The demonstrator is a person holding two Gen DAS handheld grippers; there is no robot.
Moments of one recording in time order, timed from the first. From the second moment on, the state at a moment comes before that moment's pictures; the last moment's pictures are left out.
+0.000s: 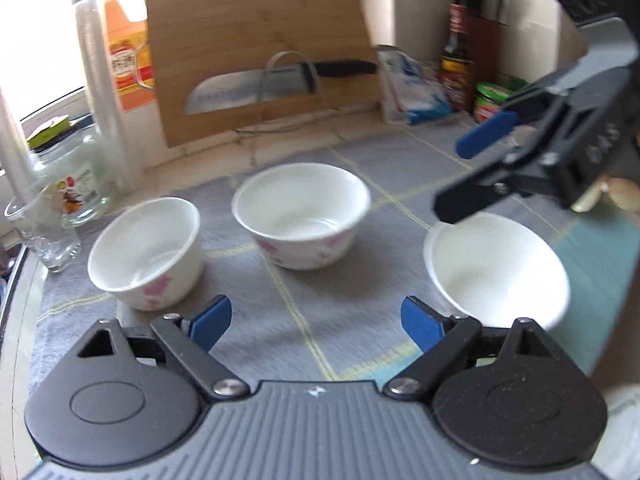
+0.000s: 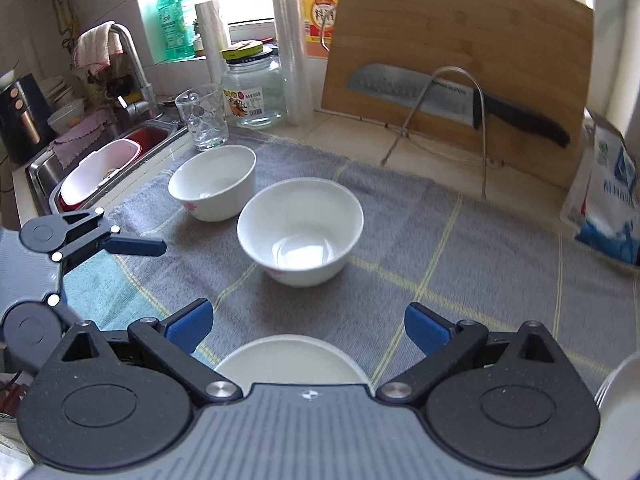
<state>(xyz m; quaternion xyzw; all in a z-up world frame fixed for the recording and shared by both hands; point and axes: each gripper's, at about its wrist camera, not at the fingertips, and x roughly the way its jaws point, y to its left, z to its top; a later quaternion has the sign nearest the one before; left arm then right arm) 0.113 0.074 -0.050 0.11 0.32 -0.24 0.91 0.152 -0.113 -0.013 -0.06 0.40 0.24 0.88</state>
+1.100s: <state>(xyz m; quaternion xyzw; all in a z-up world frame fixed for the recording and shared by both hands) 0.182 0.037 -0.066 0.11 0.32 -0.22 0.92 0.269 -0.079 -0.053 -0.08 0.45 0.31 0.83</state>
